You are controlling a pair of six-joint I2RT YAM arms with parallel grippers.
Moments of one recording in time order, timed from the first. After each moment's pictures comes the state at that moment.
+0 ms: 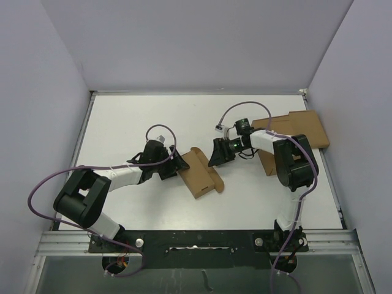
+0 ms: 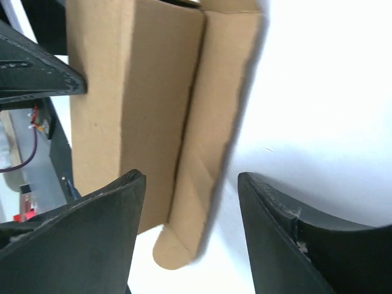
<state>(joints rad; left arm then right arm) -0.51 1.55 0.66 0.11 0.21 -0.96 0.32 1.97 1.19 -0.39 -0.90 -0.02</state>
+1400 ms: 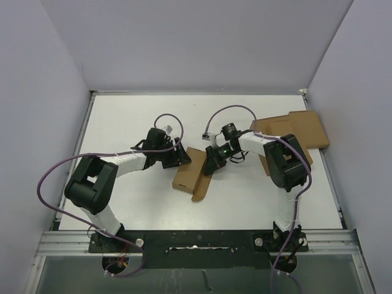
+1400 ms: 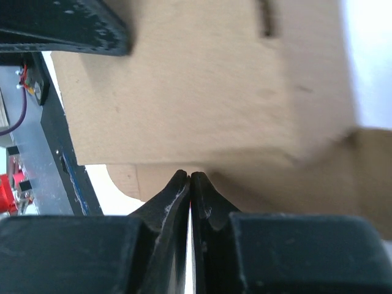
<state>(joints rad) -0.46 1.70 0.86 0.03 0.33 -0.76 0.45 2.00 1.22 -0.49 -0.89 -0.12</state>
